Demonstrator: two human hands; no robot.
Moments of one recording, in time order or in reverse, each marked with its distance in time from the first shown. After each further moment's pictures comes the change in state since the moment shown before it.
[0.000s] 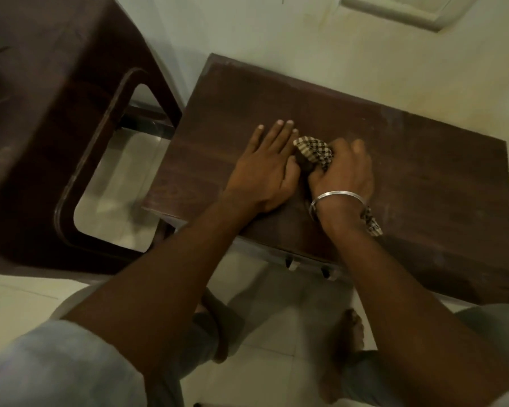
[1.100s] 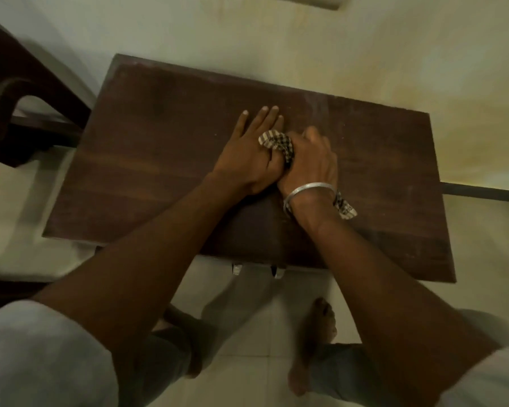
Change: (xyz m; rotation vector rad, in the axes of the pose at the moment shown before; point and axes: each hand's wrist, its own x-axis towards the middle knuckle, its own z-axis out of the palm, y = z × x) left_hand 0.069 0.070 0.024 -0.021 -0.075 0.126; right_hand 0.023 0.067 -0.009 0.069 -0.027 -0.102
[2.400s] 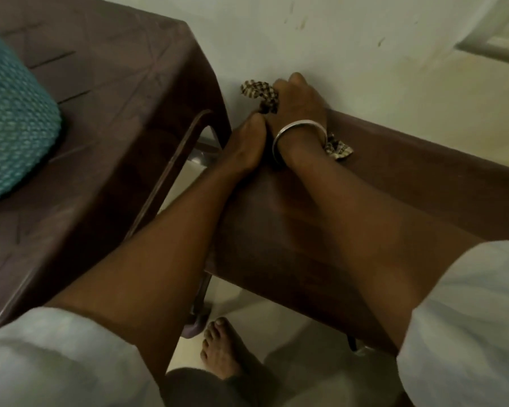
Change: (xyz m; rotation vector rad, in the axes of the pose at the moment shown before) left_hand -0.044 -0.230 -0.072 -0.678 0.315 -0.648; right_hand 0.131 -0.253 0.127 0.014 -0.090 -0.325
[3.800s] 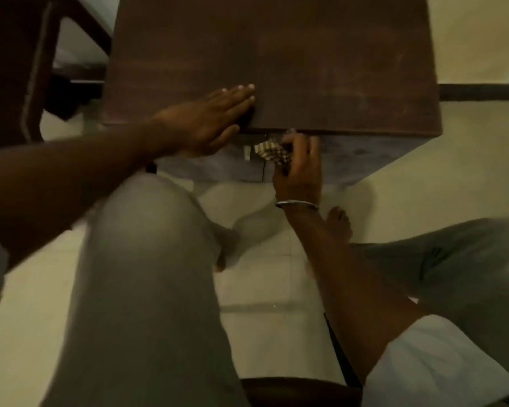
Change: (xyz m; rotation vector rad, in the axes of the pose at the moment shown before) left_hand -0.235 0.051 0.080 1.007 -0.673 0.892; right_hand -0.428 0.134 -0.088 0.374 0.384 0.406
